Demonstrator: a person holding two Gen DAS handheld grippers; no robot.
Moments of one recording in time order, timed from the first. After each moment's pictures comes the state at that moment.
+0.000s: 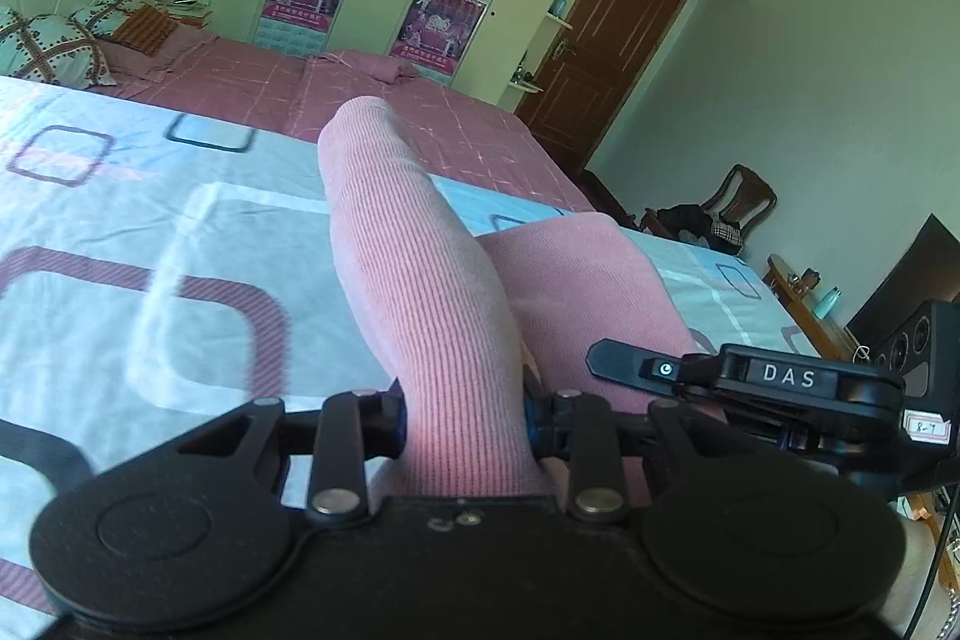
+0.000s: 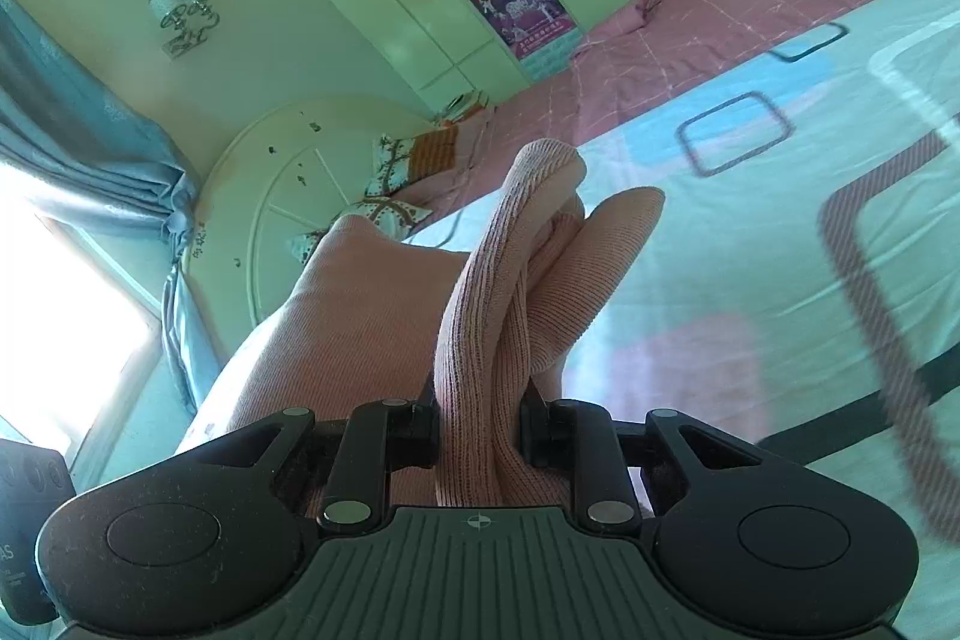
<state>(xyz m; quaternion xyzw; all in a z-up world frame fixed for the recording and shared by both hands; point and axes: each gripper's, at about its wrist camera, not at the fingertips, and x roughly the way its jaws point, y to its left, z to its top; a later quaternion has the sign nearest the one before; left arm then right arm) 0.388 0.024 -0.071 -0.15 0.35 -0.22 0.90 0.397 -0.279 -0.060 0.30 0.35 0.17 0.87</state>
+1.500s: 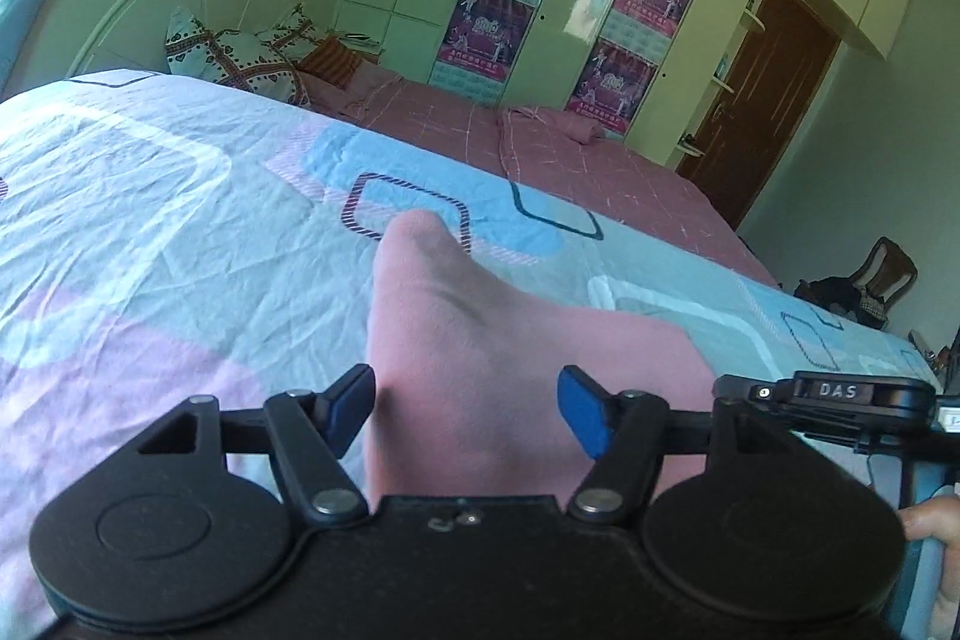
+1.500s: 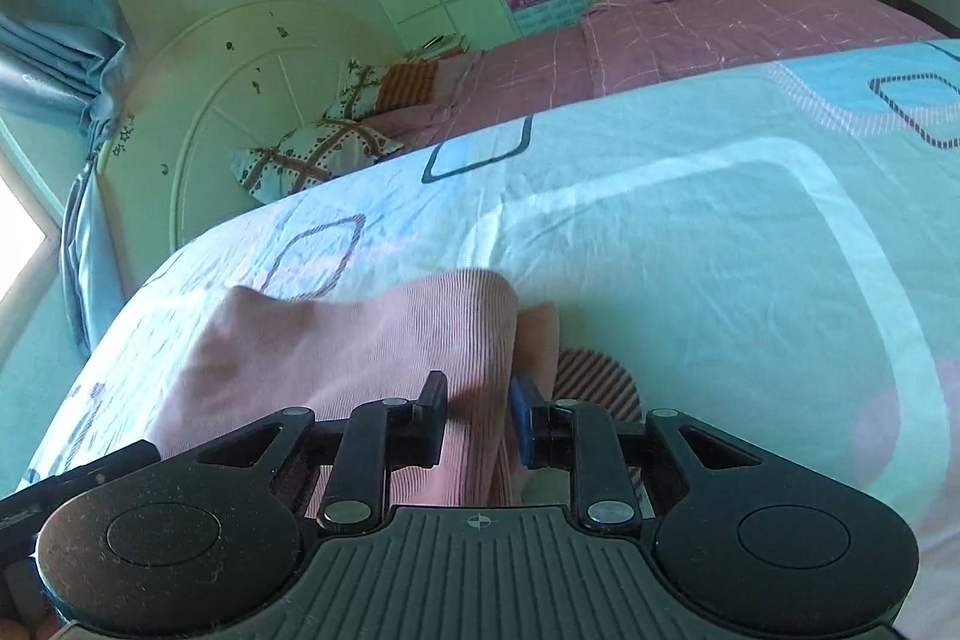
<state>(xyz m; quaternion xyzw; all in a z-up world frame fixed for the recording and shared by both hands) 0.458 0.235 -0.111 -0.15 0.33 -0.07 0.93 0.530 -0.062 -0.131 0.19 0.39 0.13 0.89</state>
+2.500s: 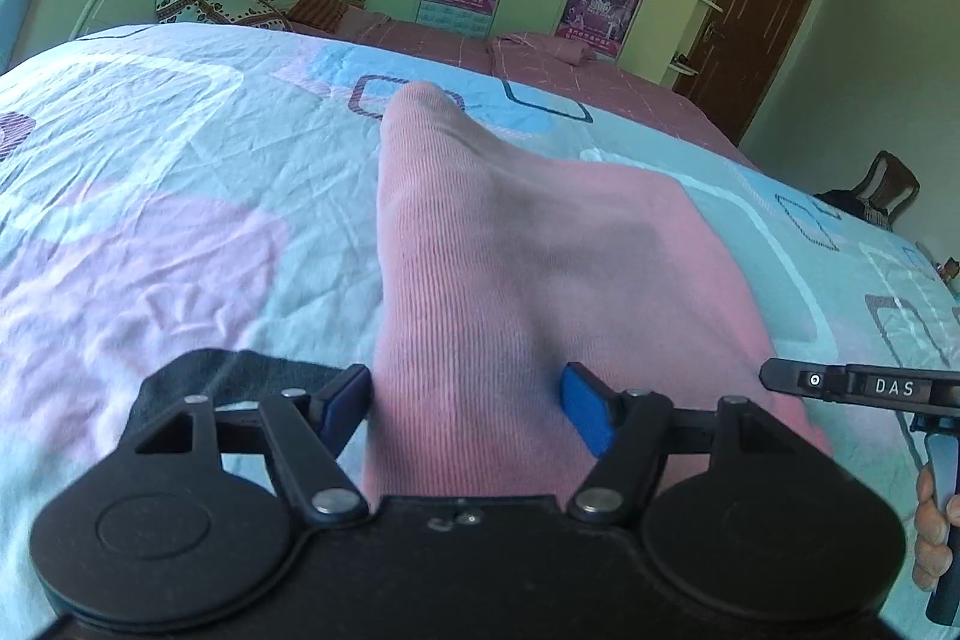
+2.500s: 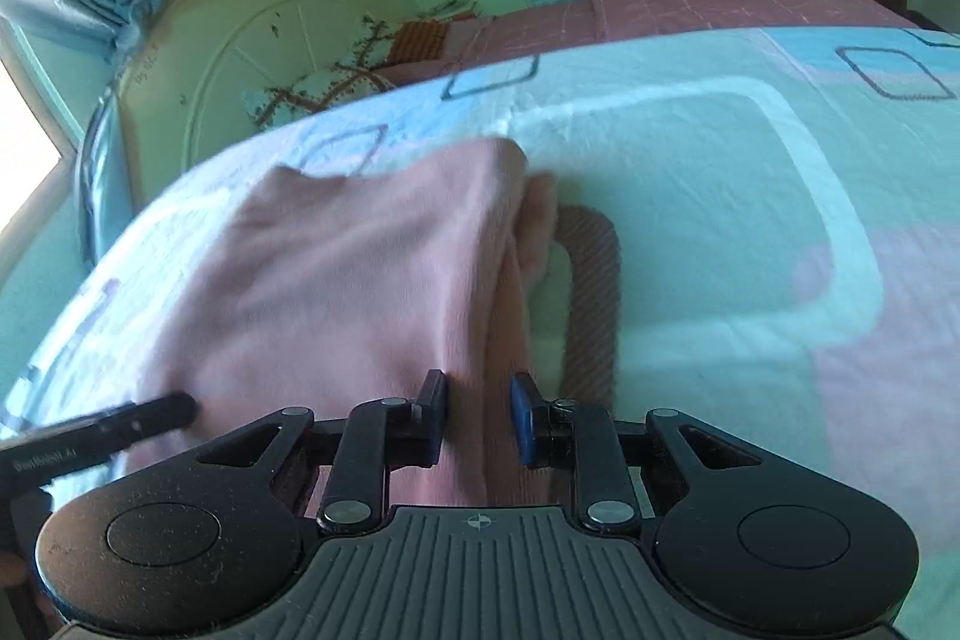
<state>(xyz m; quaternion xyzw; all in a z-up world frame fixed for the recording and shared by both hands) 0.396 0.232 -0.139 -0.09 0.39 -0.09 0.91 0.432 -0.059 -0.137 0.14 0.42 0.13 0.89</state>
